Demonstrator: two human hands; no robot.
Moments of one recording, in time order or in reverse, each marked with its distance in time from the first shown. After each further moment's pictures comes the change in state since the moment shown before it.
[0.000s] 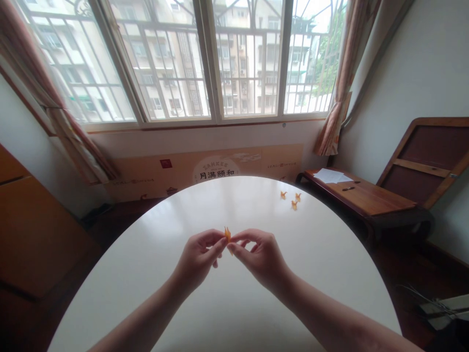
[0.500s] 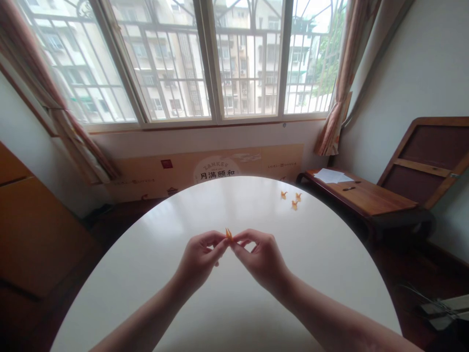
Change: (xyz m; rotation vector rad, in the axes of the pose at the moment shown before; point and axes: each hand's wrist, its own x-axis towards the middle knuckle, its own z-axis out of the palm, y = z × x) left_hand -0.001 -0.004 -0.001 0.135 0.043 0.072; right_hand -0.001 -0.001 0.005 -0.096 0.022 -0.023
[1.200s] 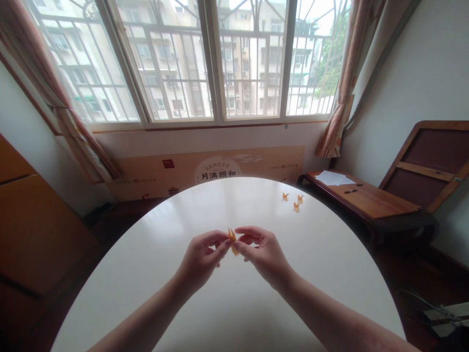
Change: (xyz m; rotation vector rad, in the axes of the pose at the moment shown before) left_hand 0.001 0.001 -0.003 0.047 -0.026 0.044; right_hand 0.007 0.007 -0.001 0.409 -0.092 0.254
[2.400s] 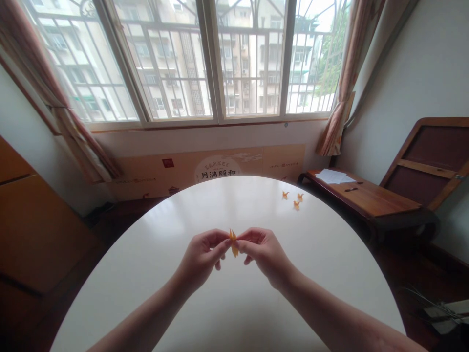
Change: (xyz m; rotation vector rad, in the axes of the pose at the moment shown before) left_hand 0.000 0.005 0.002 -0.211 -0.064 -0.180; right_hand -0.001 -0.008 0.000 0.094 -0.028 0.119
